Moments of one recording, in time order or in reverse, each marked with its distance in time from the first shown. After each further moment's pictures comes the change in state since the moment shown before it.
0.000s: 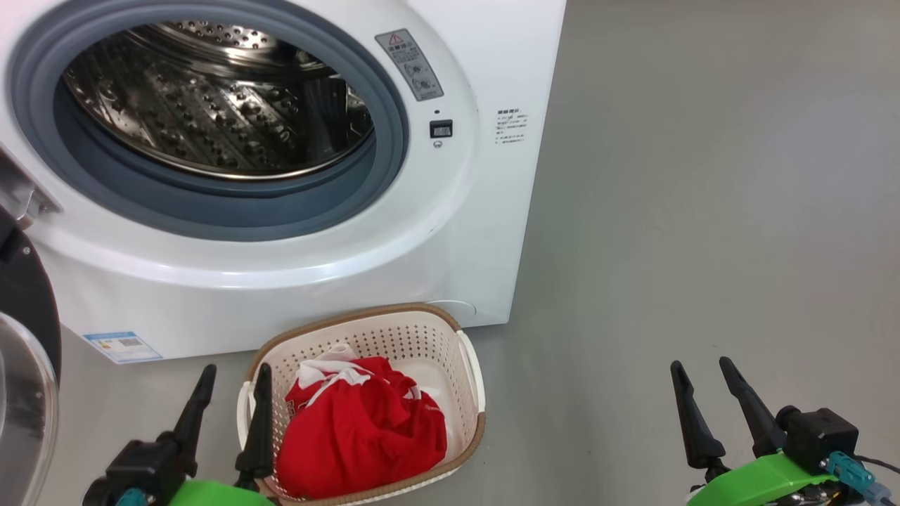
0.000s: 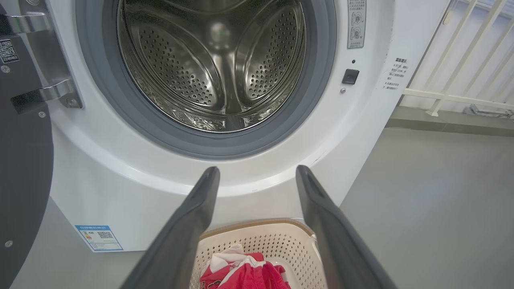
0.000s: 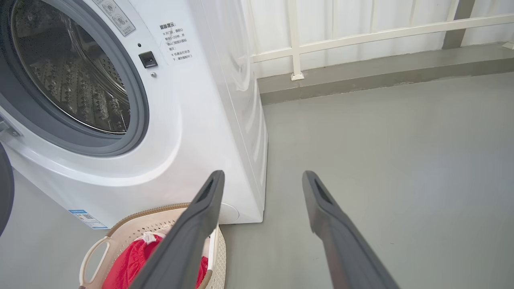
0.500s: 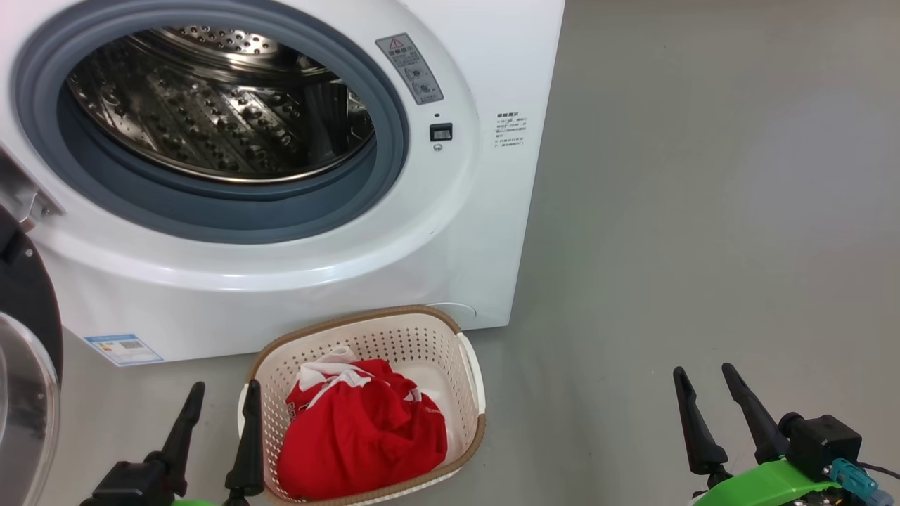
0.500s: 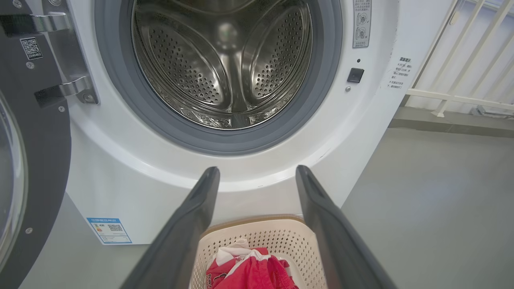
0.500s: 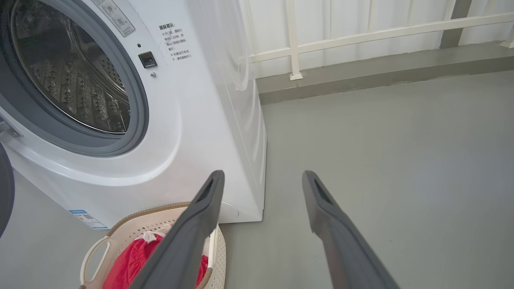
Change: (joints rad) left arm 0.071 0.002 0.026 -0.056 -0.001 0.000 0.000; right arm 0.027 0.003 -0.007 -0.011 -0.002 0.000 0.000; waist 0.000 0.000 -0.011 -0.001
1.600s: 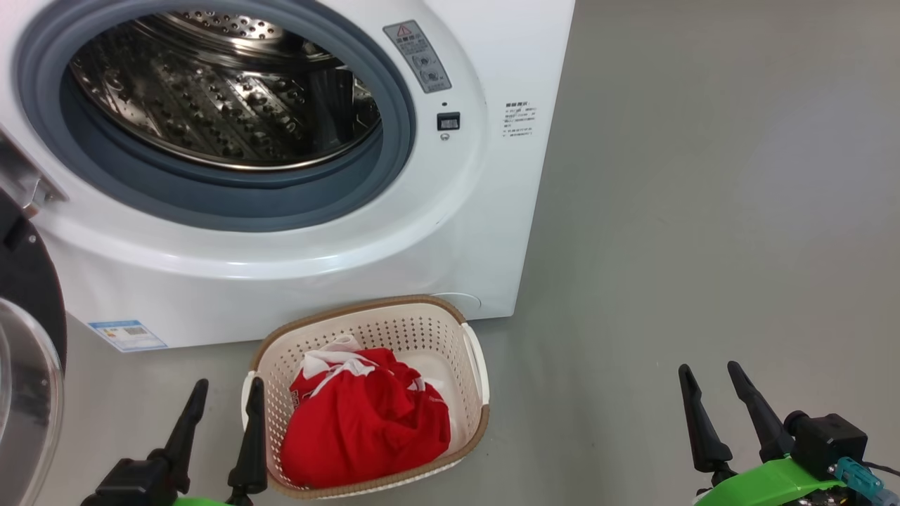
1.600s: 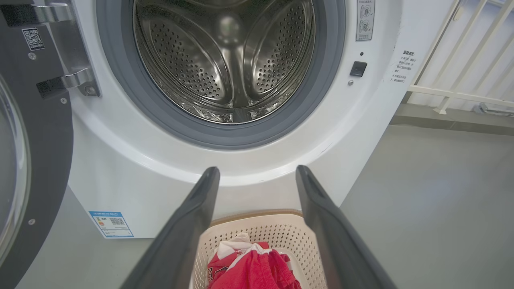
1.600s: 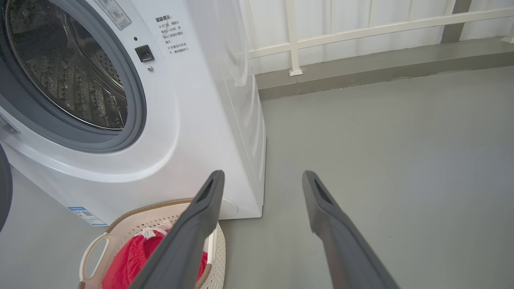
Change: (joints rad) left arm -0.006 0.000 -0.008 0.001 0.000 0.000 0.000; right arm -0.001 0.000 -0.013 -0.001 0.000 0.000 0.000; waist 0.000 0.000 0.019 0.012
